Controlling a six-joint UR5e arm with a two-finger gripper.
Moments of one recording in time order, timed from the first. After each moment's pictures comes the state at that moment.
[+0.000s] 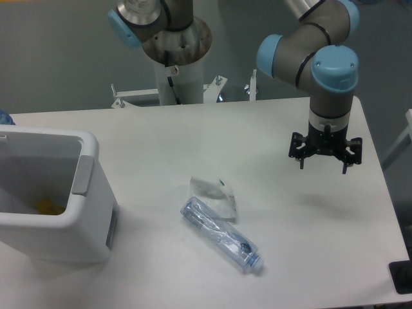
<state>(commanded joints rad) 2.75 -1.92 -1.68 -0.87 1.57 1.02</state>
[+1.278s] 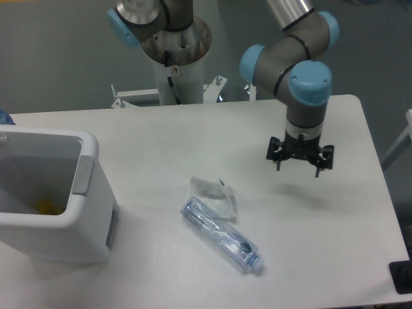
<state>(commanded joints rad) 2.65 -1.93 -1.84 -0.80 1.56 0.94</state>
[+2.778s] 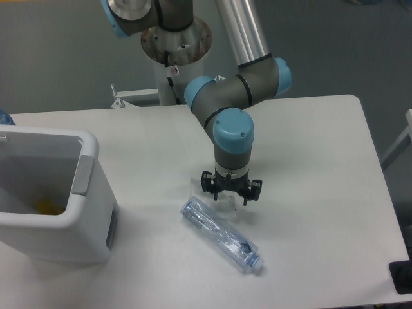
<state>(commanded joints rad) 2.45 -2.00 -1.83 -0.80 1.60 0.69</state>
